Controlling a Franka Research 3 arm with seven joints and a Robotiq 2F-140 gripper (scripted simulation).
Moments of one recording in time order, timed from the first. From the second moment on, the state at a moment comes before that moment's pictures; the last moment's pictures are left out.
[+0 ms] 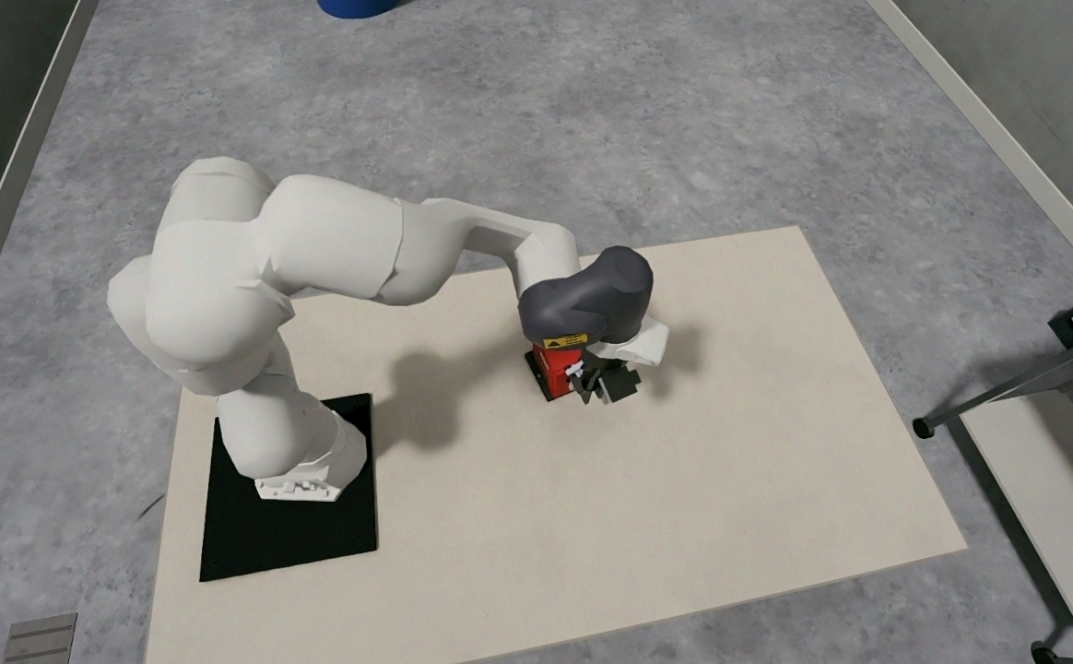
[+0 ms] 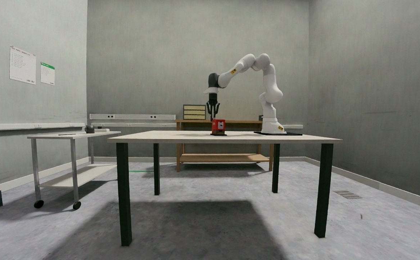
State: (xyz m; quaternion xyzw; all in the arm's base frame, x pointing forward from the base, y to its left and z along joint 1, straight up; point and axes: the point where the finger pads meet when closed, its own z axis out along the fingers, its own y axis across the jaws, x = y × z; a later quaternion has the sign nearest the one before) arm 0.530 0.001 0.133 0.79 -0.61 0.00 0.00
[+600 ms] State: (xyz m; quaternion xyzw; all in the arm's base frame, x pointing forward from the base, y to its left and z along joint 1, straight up) arm 0.549 0.006 0.125 0.79 -0.62 0.00 0.00
